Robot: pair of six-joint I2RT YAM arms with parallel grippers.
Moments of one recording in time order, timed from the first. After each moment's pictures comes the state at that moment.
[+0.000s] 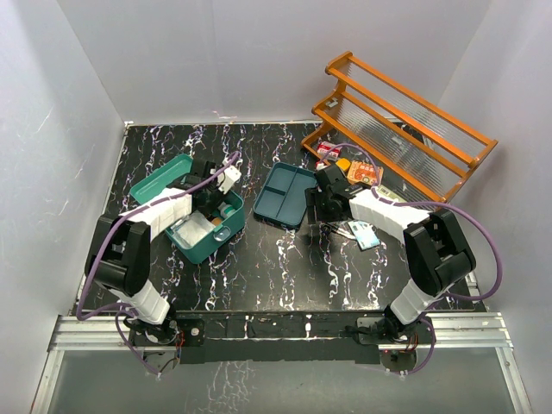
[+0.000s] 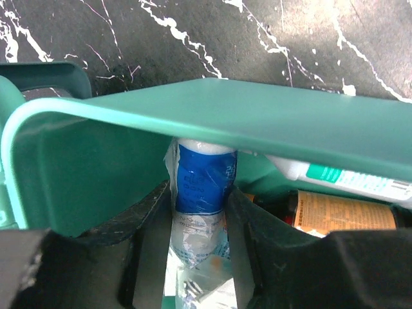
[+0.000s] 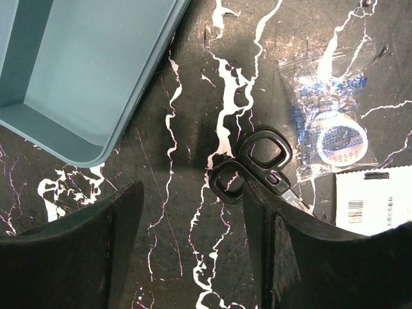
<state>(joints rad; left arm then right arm) -0.32 1.62 1.00 -0.35 -0.10 0.53 0.49 1.63 1.04 -0.45 0.06 0.35</state>
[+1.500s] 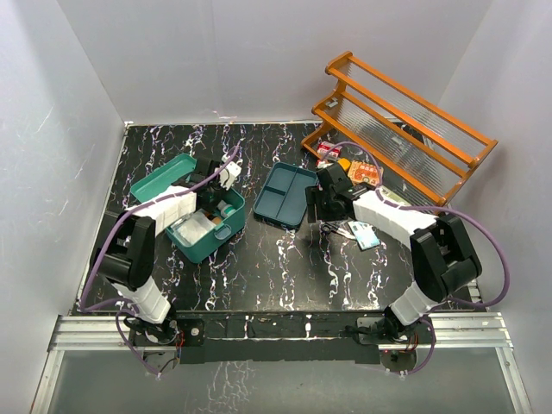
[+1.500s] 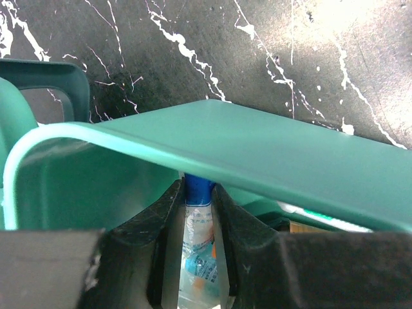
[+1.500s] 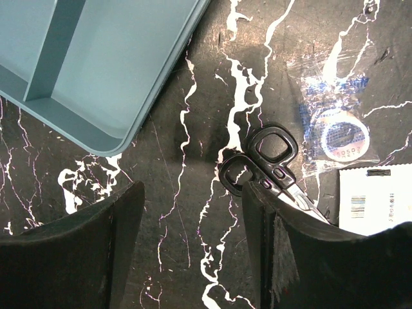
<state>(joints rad) -0.34 1.68 1.03 -0.32 -0.13 0.40 0.49 1.59 1.03 -0.44 0.03 0.35</state>
